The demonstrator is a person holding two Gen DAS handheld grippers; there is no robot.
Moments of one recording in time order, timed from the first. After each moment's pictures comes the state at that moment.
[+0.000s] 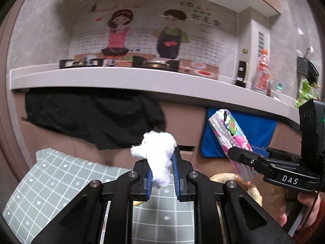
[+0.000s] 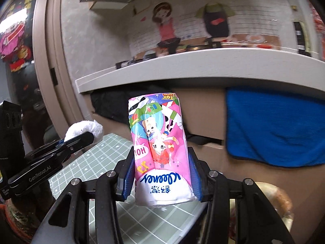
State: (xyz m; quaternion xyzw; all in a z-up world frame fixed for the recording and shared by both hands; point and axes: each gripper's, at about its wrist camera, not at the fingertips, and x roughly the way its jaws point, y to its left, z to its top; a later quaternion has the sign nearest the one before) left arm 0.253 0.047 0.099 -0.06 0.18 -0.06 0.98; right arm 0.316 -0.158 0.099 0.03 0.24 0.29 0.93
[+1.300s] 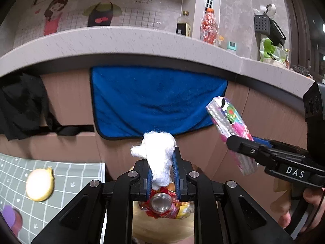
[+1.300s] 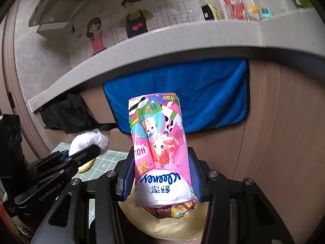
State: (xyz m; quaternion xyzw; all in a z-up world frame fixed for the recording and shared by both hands) left arm 0.302 -0.160 0.035 -0.02 0.22 -0.22 0.95; right arm 0.293 -0.349 0.047 0.08 0.26 0.12 0.96
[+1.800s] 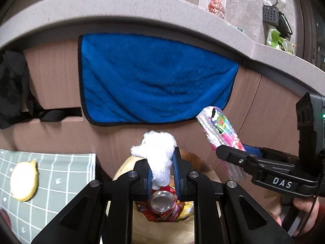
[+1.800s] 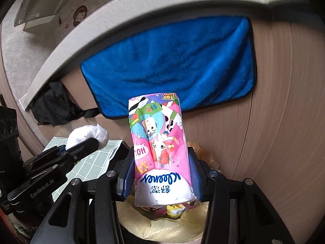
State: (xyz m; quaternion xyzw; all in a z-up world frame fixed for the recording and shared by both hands) left arm 0.352 -0.164 -0.004 -0.03 0.28 -0.24 0.93; right arm 0.336 -0.350 -0.006 0.11 0.31 0.11 0.94
